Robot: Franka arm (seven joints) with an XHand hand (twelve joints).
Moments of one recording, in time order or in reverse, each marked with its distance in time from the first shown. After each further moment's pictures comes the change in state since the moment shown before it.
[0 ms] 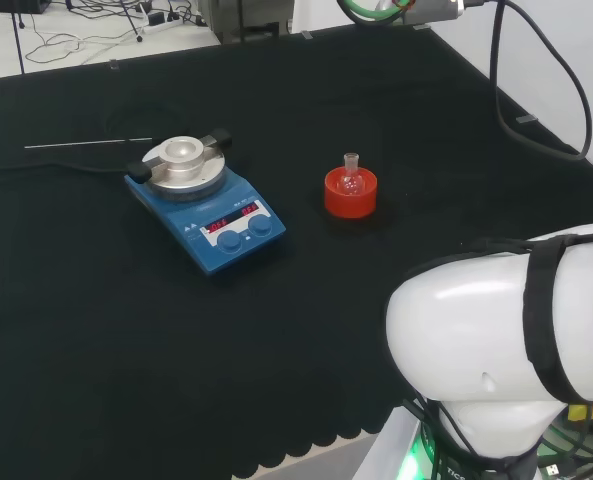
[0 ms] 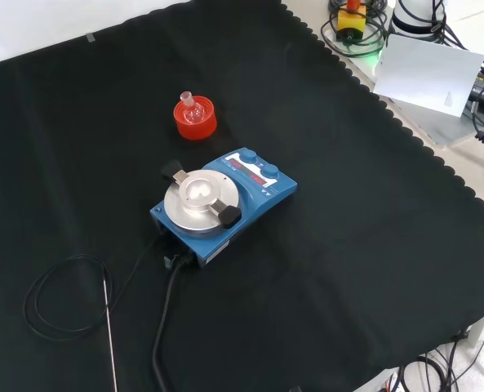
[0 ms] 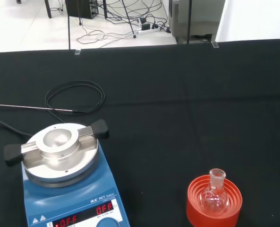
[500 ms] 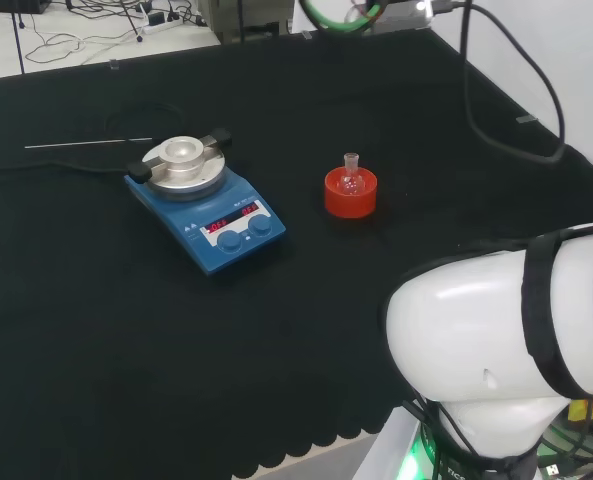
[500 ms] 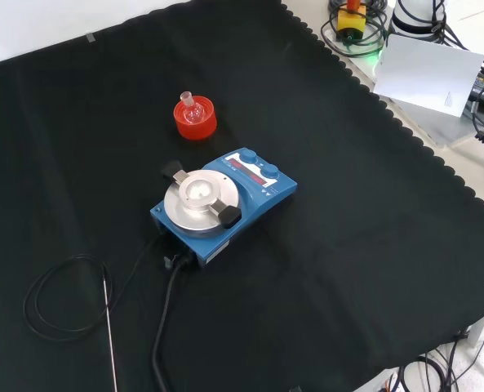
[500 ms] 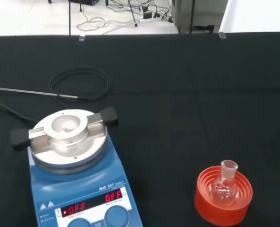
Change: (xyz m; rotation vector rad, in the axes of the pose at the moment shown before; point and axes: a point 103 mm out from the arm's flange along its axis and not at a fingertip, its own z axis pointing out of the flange) arm 0.031 0.006 0.012 0.035 -0.039 -0.015
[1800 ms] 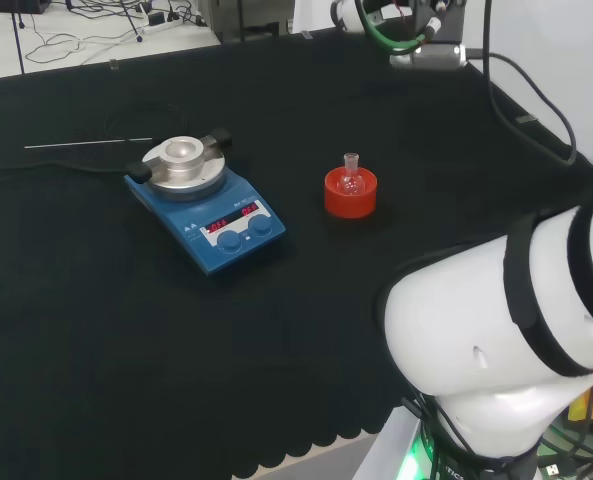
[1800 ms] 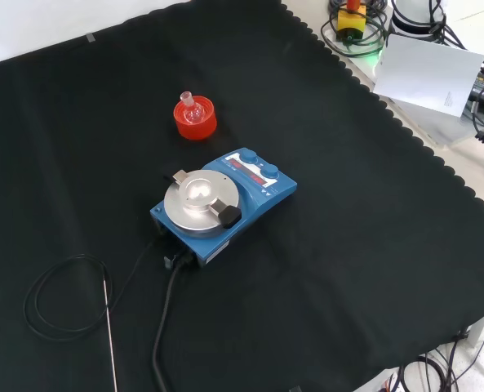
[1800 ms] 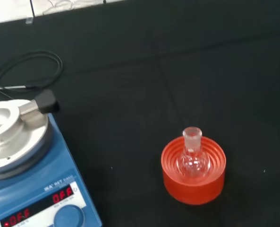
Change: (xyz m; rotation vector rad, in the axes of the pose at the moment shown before) arm -0.089 0.057 0.087 0.086 0.138 0.128
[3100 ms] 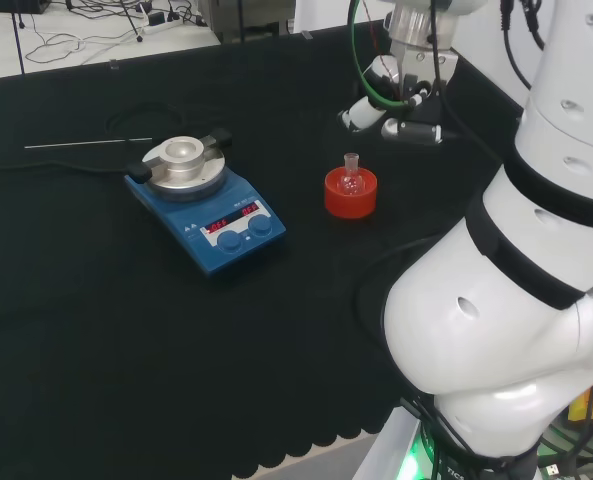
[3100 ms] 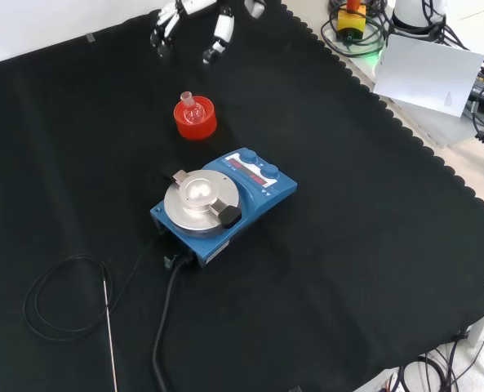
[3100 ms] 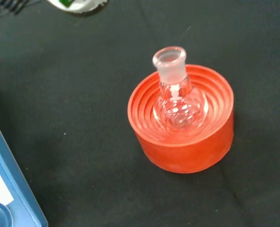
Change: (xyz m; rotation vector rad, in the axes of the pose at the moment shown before) arm -0.044 0.103 0.152 0.135 0.117 0.068
